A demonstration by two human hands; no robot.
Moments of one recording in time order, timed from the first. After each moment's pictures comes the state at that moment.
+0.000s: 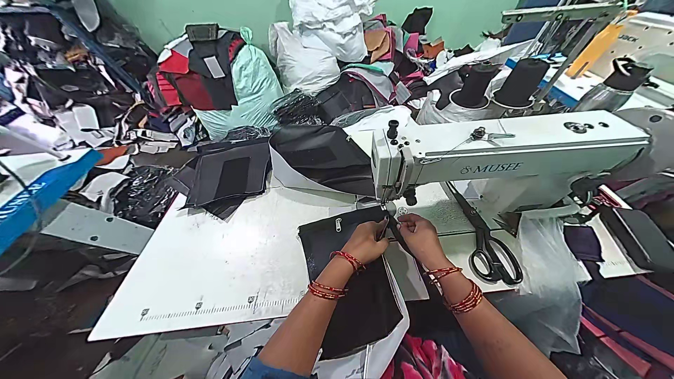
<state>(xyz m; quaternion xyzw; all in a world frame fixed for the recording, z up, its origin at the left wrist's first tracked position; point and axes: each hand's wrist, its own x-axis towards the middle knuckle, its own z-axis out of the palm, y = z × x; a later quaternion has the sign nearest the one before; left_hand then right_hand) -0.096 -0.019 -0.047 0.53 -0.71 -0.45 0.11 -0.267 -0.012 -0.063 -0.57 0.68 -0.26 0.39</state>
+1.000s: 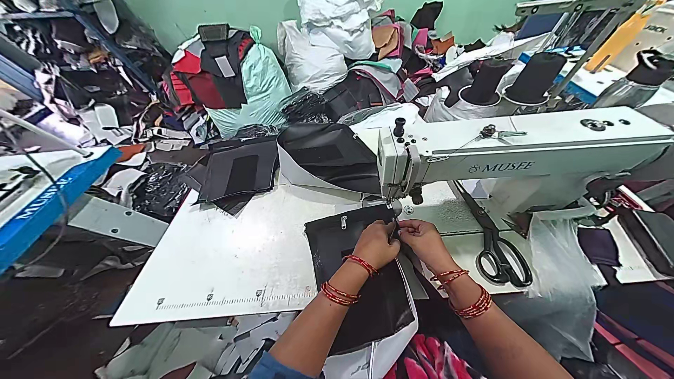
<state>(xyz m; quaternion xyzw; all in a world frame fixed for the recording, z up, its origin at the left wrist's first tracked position) -0.112 -0.009 -0.042 0.57 -0.73 -0.38 0.06 -0.265 -0.004 -0.072 -0.52 0.61 -0.33 0.50</state>
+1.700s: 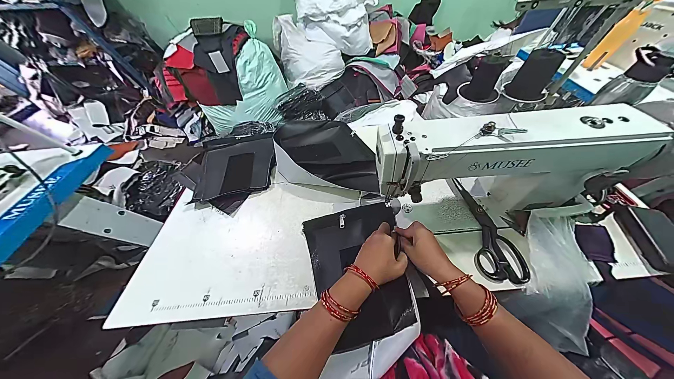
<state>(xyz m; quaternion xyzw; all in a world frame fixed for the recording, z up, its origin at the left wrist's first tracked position) -0.120 0.014 -0.038 0.53 -0.77 -0.34 0.02 -0.264 0.008 -0.050 -0.67 0.62 -0.15 0.38</state>
